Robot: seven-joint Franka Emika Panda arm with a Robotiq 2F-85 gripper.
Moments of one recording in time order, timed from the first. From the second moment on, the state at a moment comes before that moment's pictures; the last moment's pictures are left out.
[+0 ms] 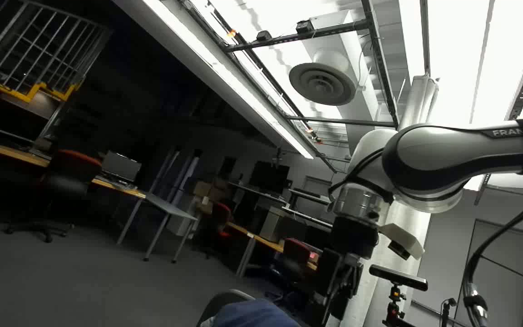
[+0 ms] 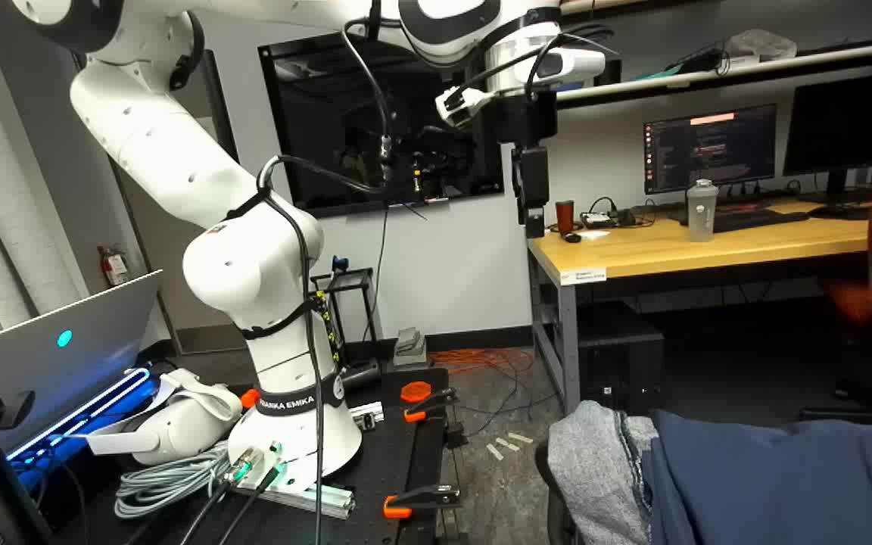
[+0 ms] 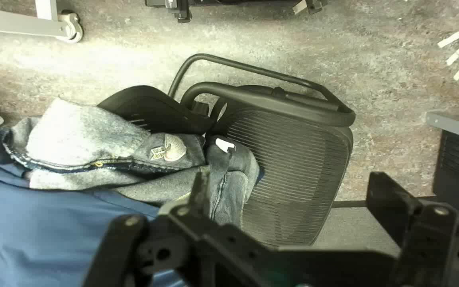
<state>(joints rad) 0.00 -0.58 0.00 -2.50 0.00 1.91 0.02</state>
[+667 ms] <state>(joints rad) 0.00 -0.58 0.00 -2.50 0.00 1.91 0.02</state>
